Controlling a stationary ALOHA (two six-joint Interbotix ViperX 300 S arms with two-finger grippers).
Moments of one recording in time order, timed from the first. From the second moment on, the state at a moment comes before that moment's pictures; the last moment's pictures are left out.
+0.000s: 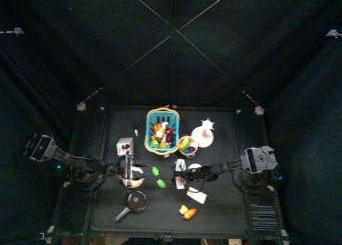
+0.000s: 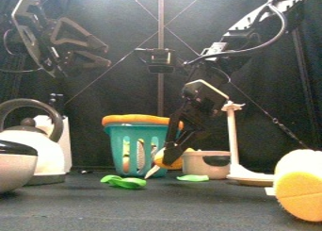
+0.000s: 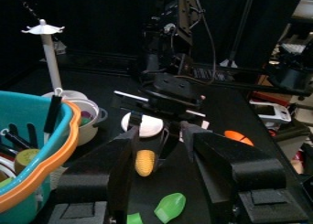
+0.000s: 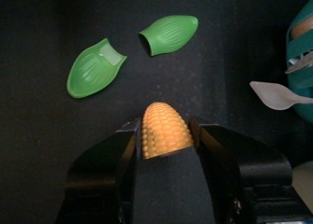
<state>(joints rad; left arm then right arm) -0.24 -0.37 1.18 -0.45 -0.85 0.23 0.08 0.20 0.50 -0.76 0.29 0.72</state>
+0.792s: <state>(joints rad) -0.24 -0.37 1.18 -0.45 -0.85 0.23 0.06 0.11 0.36 -0.84 0.29 0.71</state>
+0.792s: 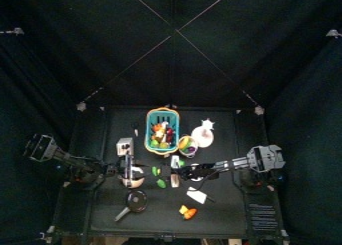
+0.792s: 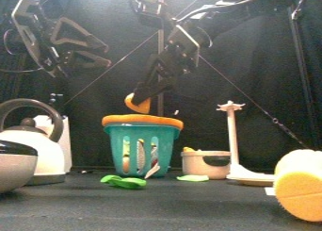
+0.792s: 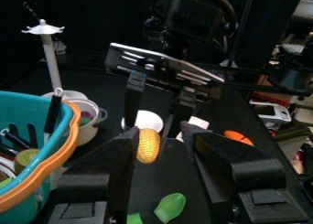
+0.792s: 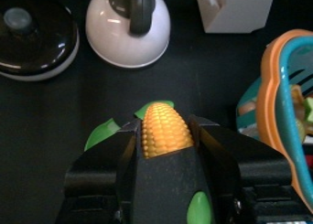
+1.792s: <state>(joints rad) -0.24 -0.37 1.18 -0.45 -0.85 0.23 -0.31 0.19 0.19 -0.70 0.19 0.73</state>
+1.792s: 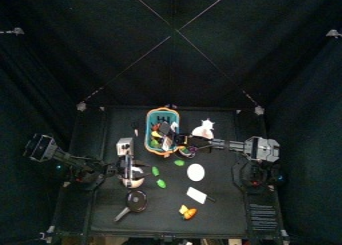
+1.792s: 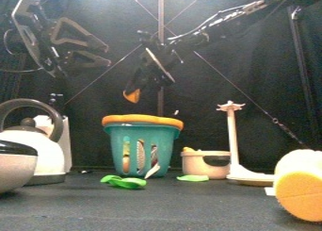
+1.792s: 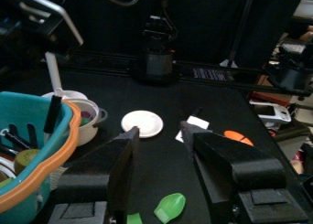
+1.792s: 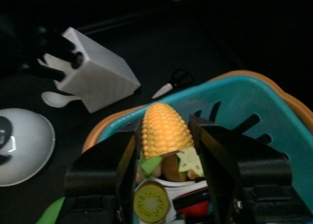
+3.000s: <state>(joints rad) -0.24 -0.37 1.18 -0.45 -0.85 0.23 -0.32 0.25 0.21 -0.66 0.29 0.72</state>
